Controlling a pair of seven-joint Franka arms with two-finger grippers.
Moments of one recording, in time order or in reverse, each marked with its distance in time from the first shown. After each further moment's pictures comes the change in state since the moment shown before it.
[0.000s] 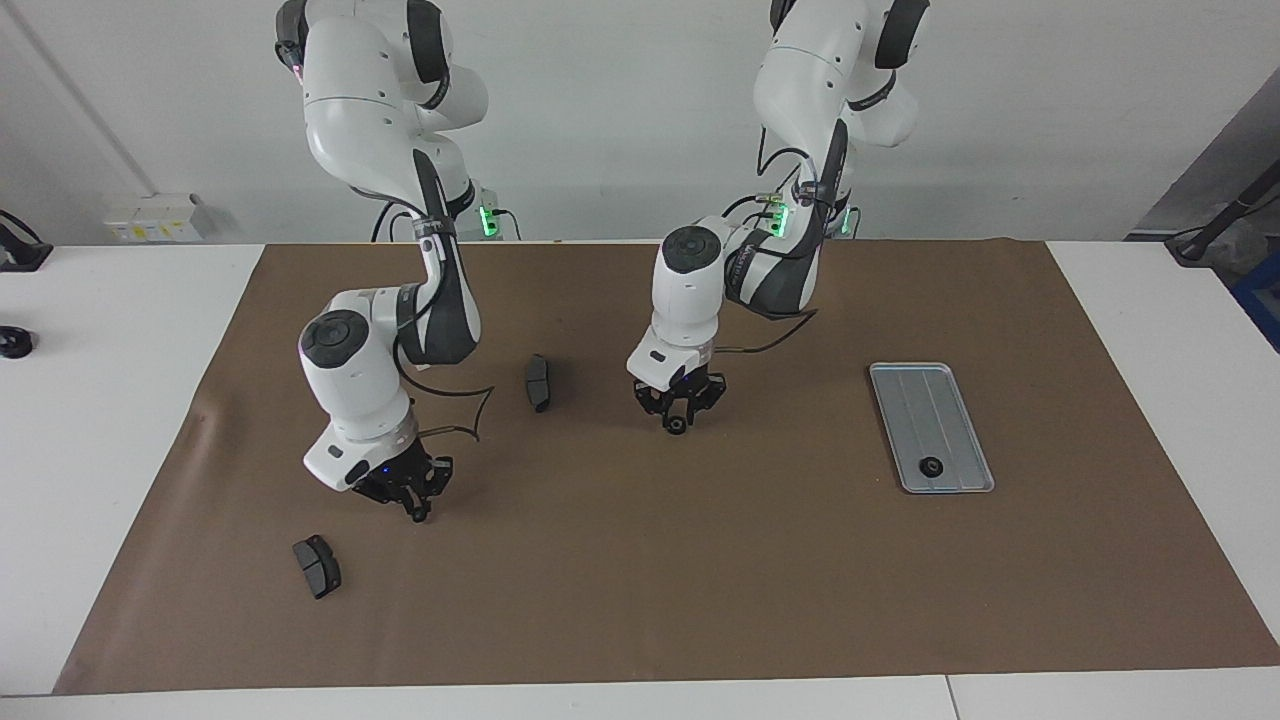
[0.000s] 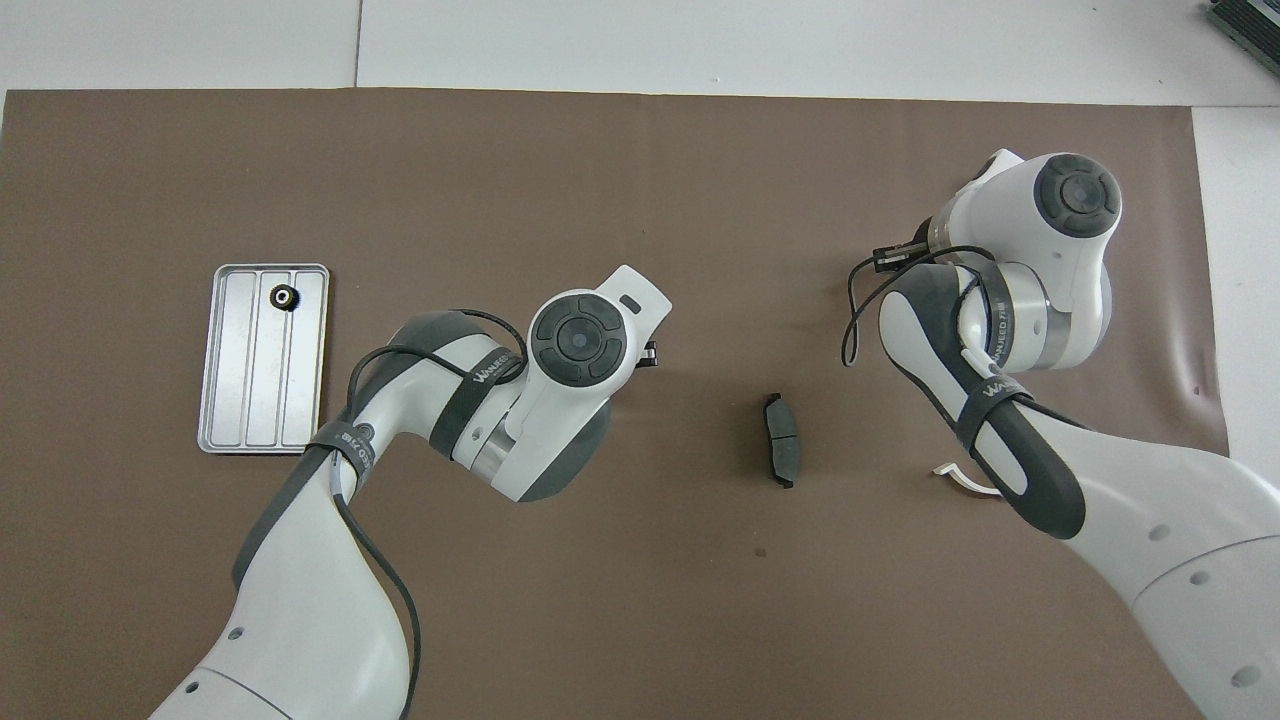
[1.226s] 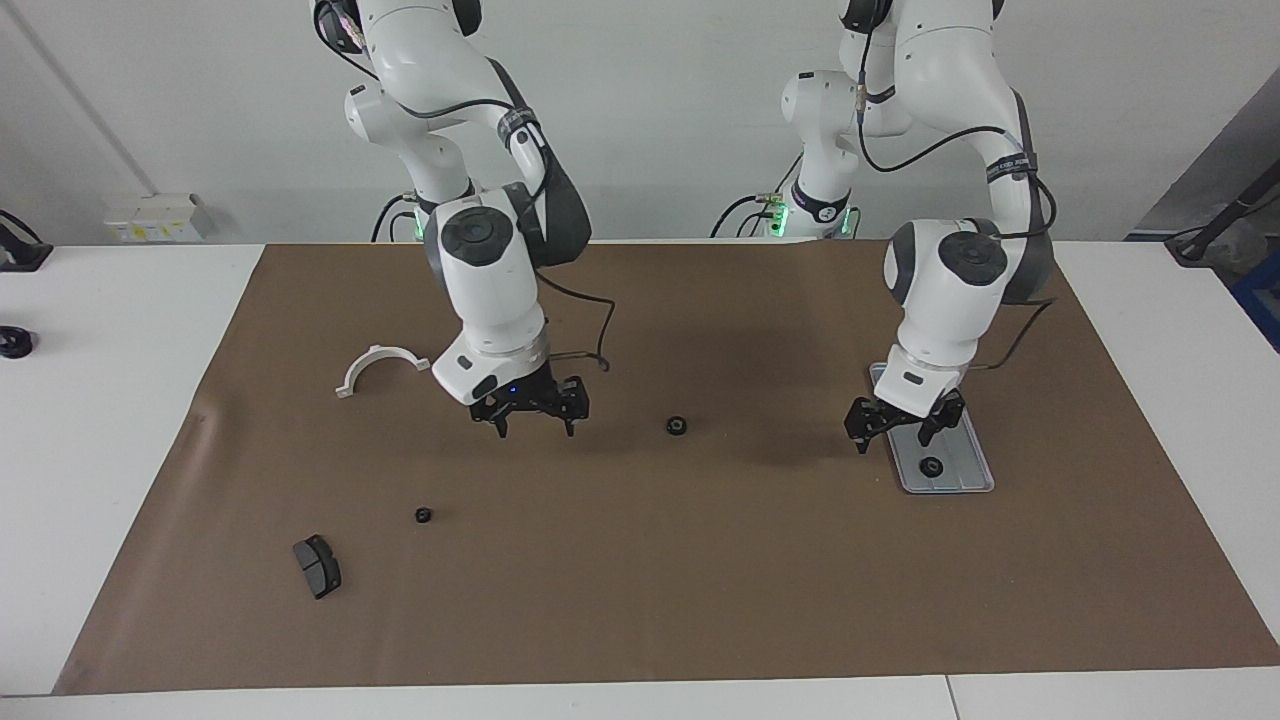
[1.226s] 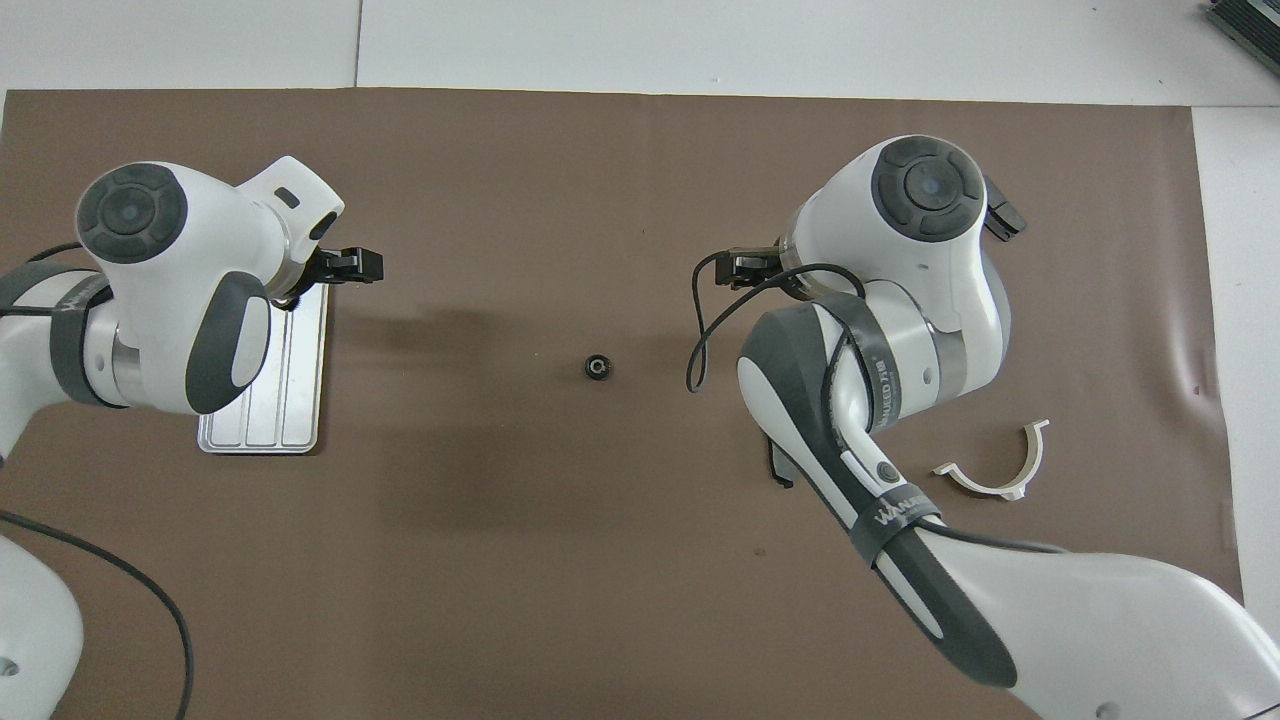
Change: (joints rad) left arm 0.507 -0.147 0.027 -0.091 -0.031 0.015 0.589; right arm 0.291 -0.137 0.017 0.109 0.002 -0.277 0.503
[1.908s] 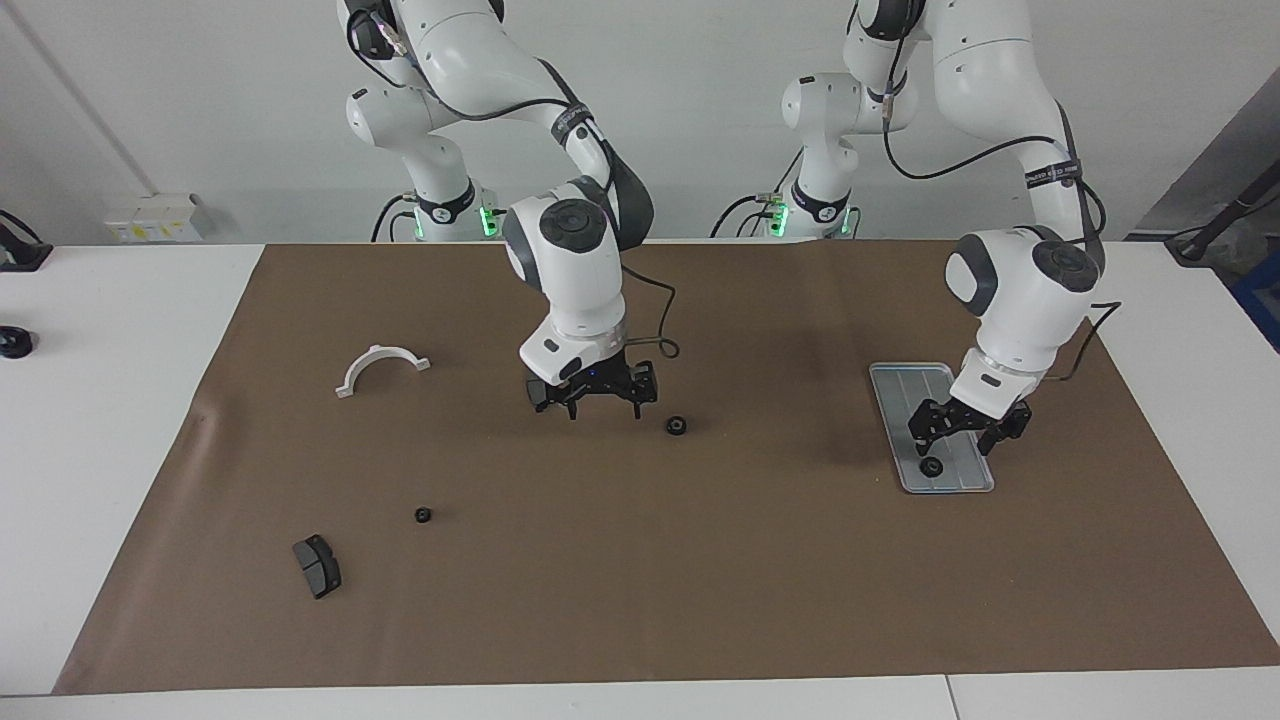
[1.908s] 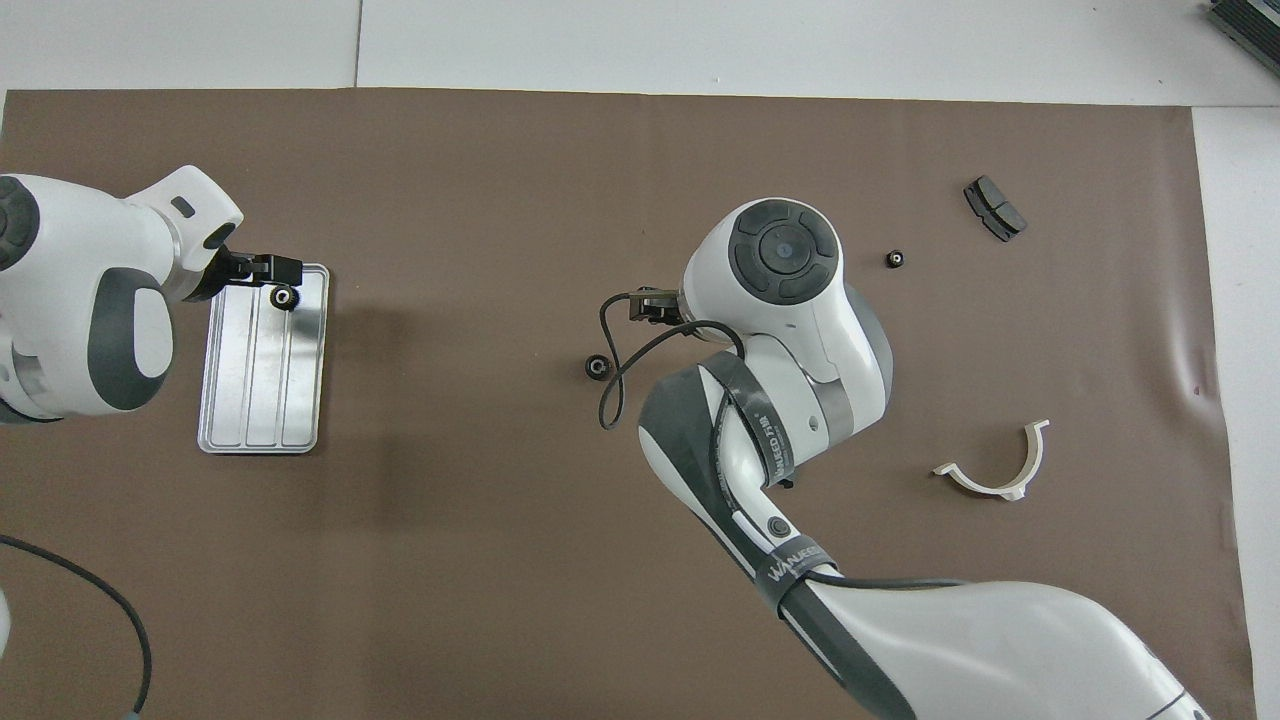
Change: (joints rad) left arm 0.103 0.019 -0.007 -0.025 -0.080 0.053 0.211; right arm 0.110 0.047 0.001 0.000 0.000 0.055 0.139
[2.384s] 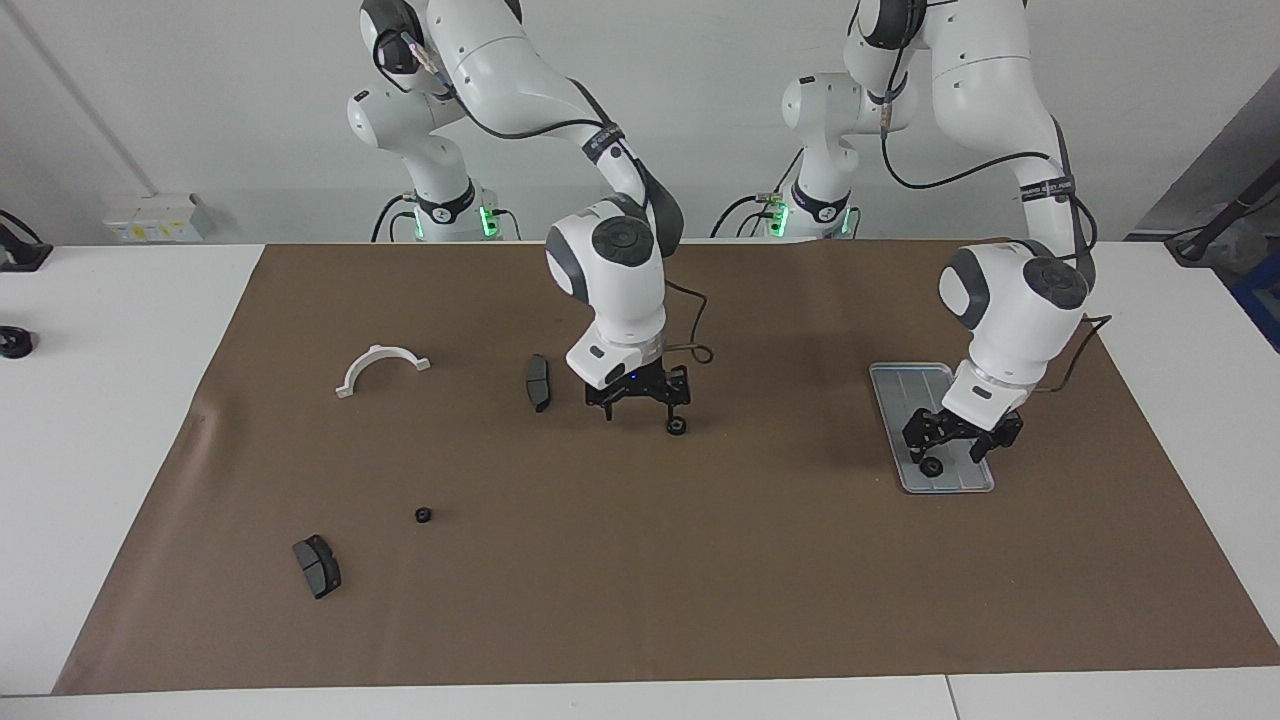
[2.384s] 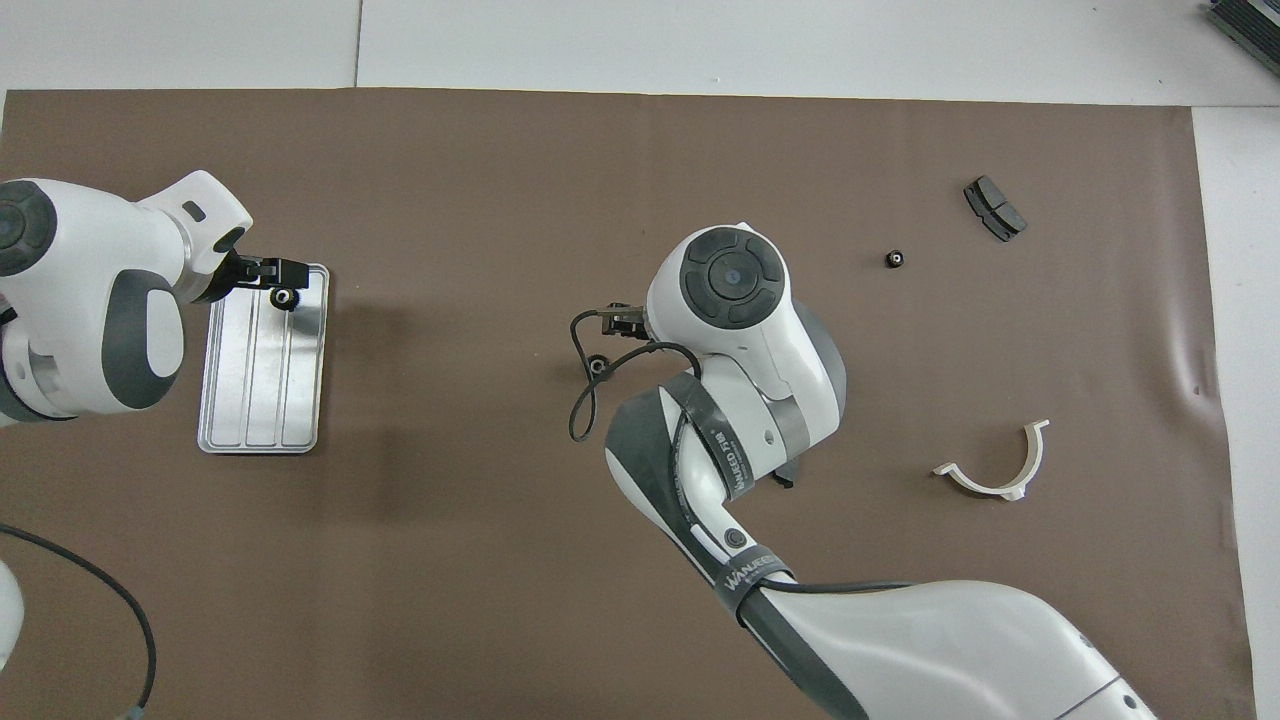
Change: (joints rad) left arm 0.007 0.045 0.001 -0.001 -0.003 0.033 0.004; right arm 0.085 0.096 0.000 0.000 -0.007 0.114 0.068
